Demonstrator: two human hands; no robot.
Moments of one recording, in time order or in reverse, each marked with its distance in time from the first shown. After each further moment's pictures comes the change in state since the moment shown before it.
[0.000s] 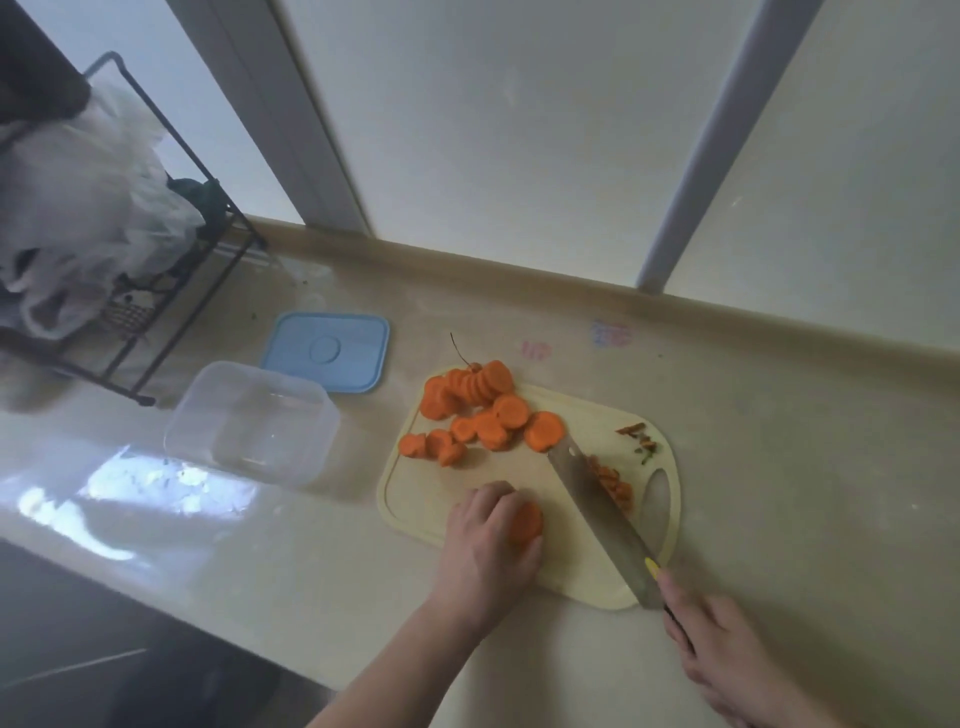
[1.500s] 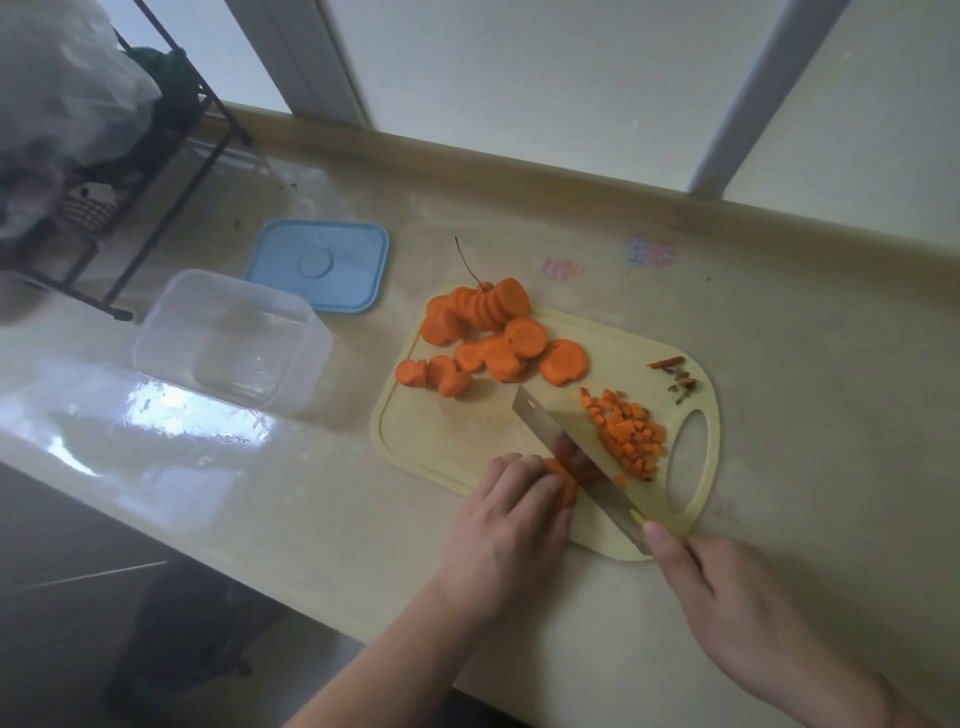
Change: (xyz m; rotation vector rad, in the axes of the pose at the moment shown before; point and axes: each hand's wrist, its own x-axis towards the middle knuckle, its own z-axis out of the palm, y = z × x) left_hand -0.026 0.011 0.016 0.035 0.110 0.212; right_hand 0.013 -0.005 0.007 -0.458 0.043 -0.488
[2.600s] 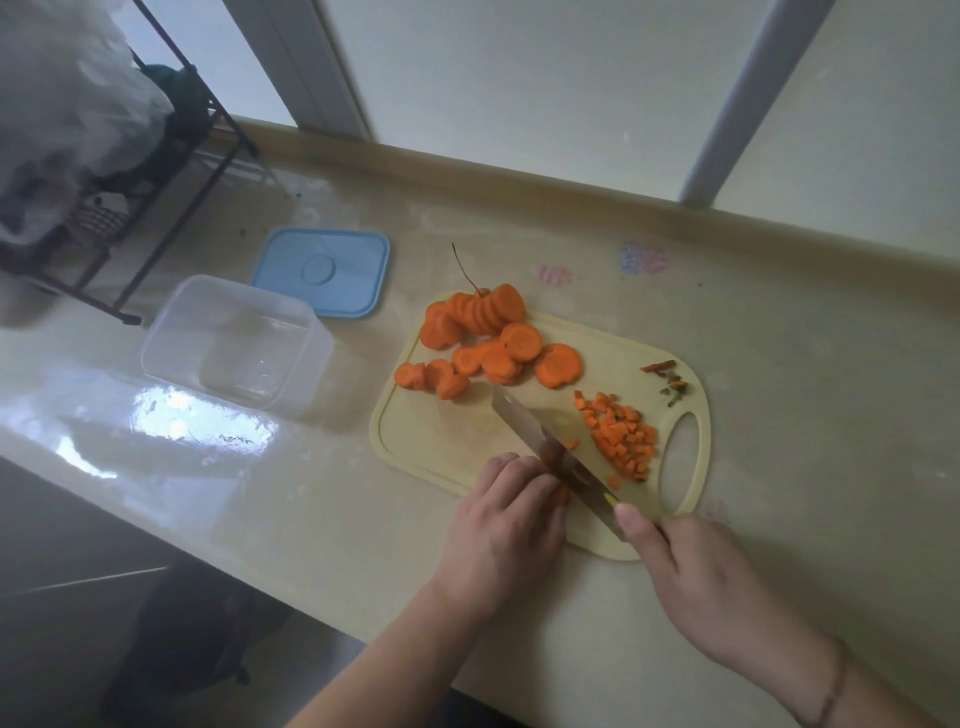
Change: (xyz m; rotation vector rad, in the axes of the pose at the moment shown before) left_hand -0.001 0.001 0.005 0.003 0.021 -0.023; right_hand 0.012 -0.007 0.004 -0.038 -0.033 -0.029
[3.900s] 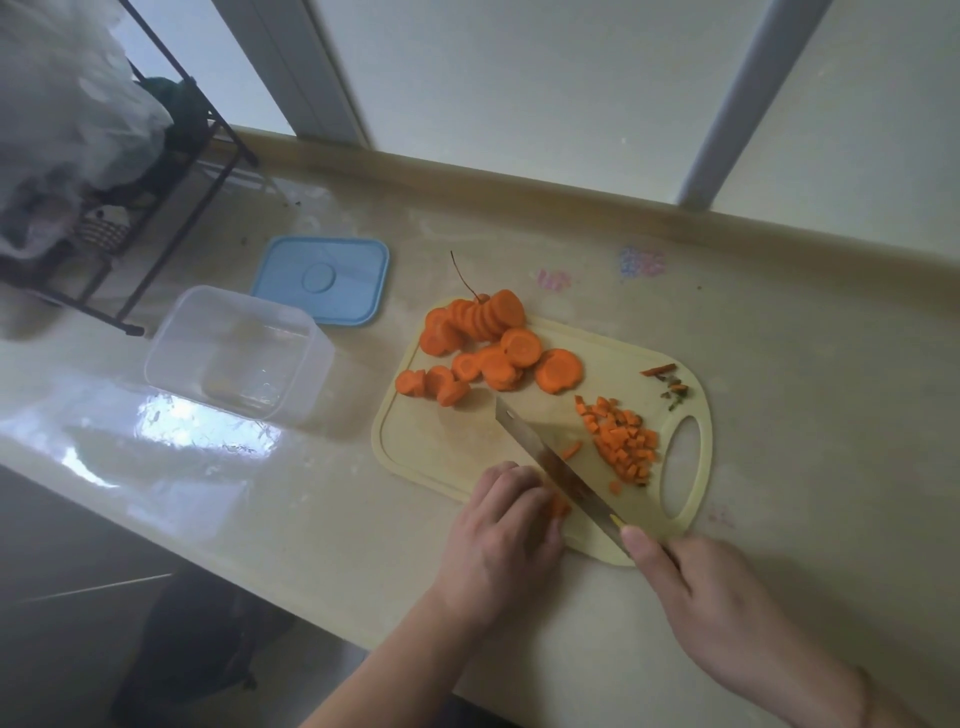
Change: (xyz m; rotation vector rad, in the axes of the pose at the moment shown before) left_hand -0.004 -0.002 -0.005 -0.031 0.008 -0.020; right_hand -0.012 -0.001 -0.005 0.031 -0.010 -0.006
